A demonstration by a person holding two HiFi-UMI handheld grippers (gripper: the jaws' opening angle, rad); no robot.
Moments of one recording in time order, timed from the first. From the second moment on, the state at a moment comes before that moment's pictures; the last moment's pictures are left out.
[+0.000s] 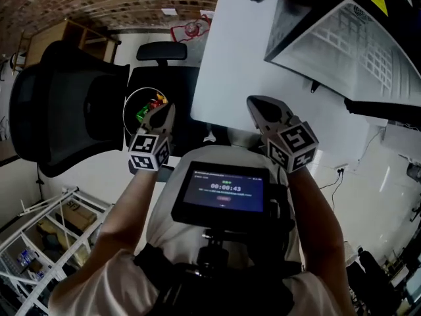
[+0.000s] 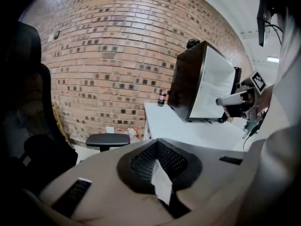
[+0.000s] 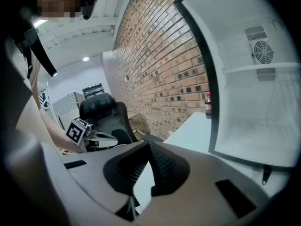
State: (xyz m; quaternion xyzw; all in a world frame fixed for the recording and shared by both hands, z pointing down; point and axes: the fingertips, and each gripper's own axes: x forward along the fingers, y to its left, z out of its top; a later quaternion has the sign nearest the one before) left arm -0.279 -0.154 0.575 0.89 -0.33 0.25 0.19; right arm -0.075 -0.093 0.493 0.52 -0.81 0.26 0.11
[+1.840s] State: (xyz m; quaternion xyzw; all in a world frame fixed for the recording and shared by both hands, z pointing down) left arm 0.145 -0.019 0.397 0.99 -0.01 0.13 0.10; right arm 0.206 0.037 0.401 0.68 -0.71 0.16 -0.03
